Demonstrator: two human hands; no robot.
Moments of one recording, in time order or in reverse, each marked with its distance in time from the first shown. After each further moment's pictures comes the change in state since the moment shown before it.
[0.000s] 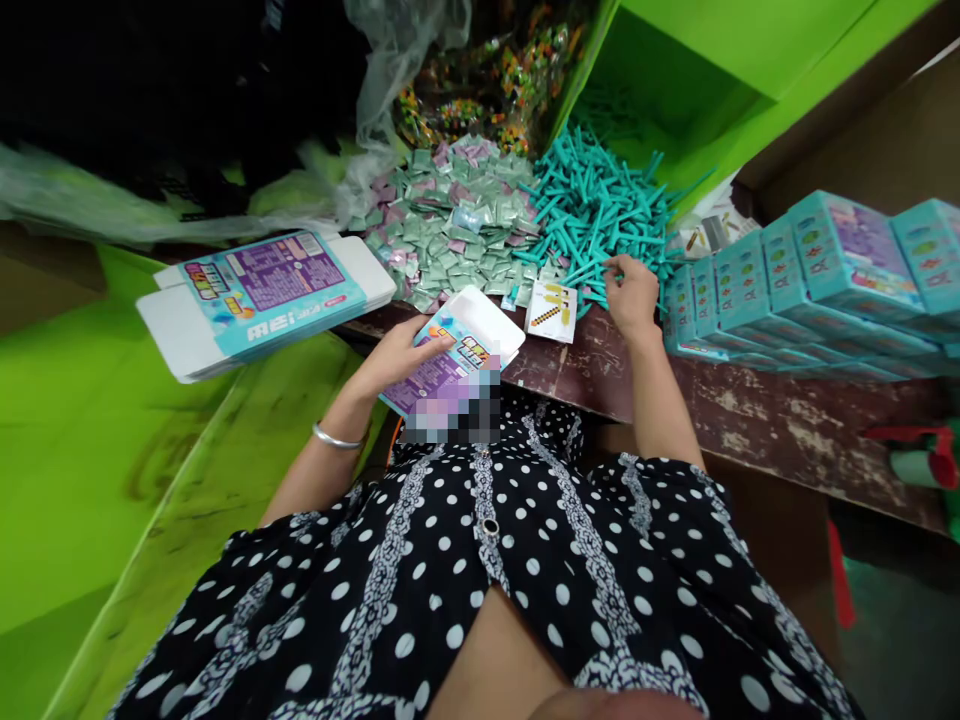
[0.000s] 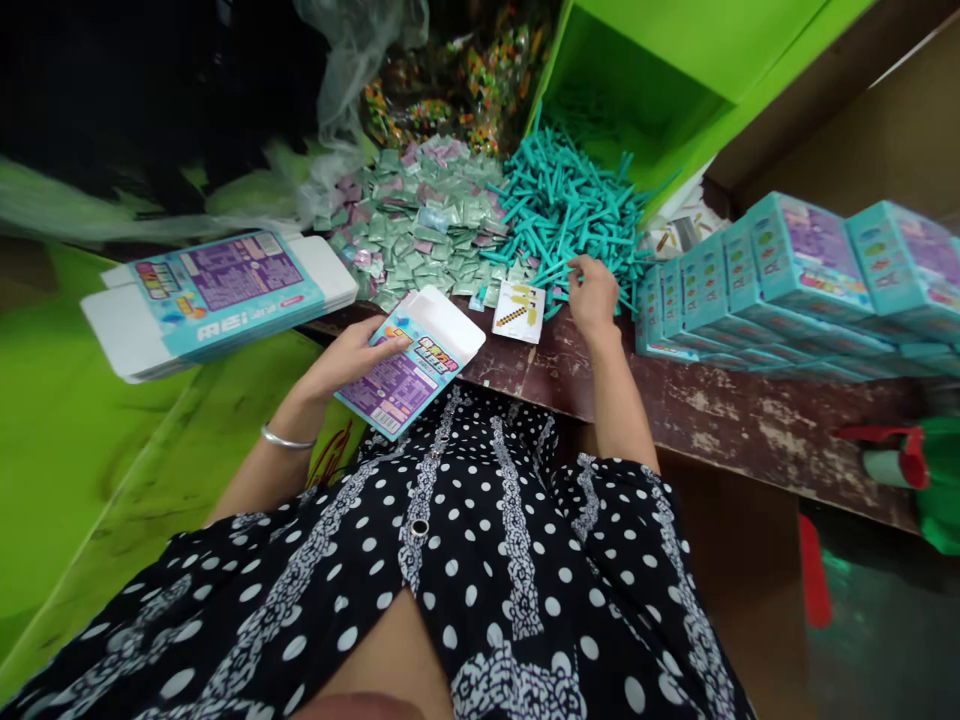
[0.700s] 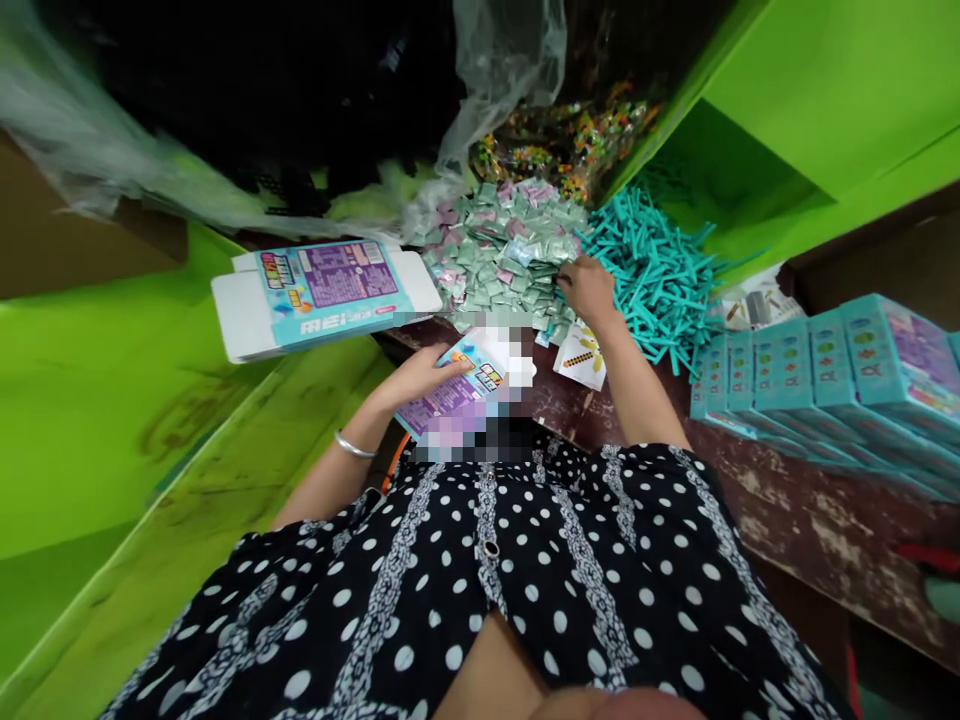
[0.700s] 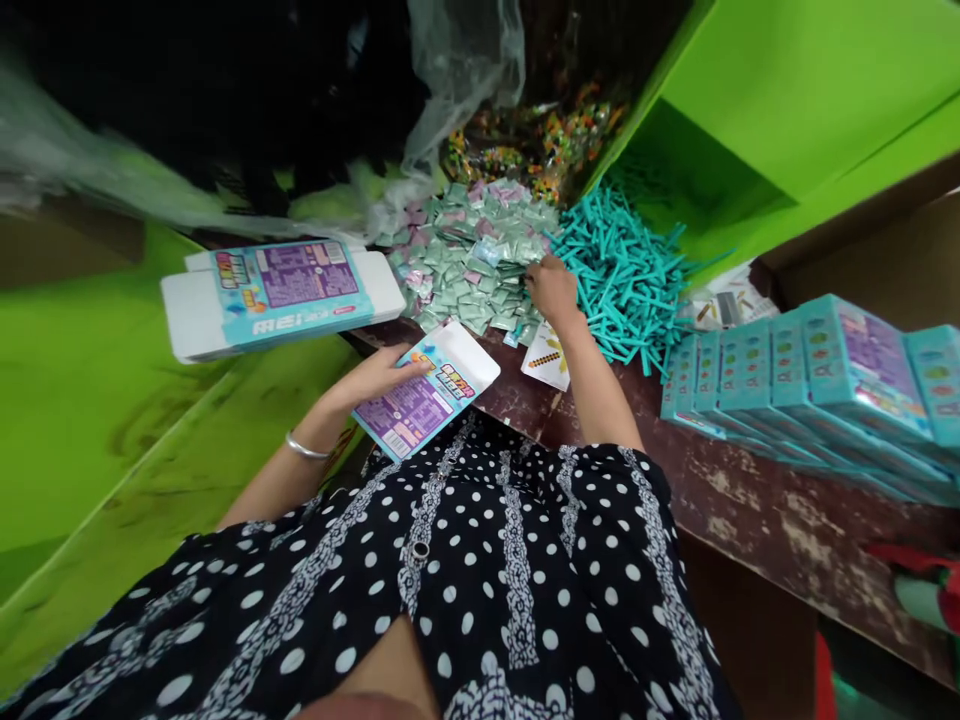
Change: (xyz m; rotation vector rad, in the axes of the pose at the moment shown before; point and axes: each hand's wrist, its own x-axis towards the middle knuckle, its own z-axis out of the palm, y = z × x) left_hand -0.001 -0.034 0.001 -0.171 0.022 -0.080; right_hand 0.082 -0.092 0.106 -0.466 -0.403 -0.356
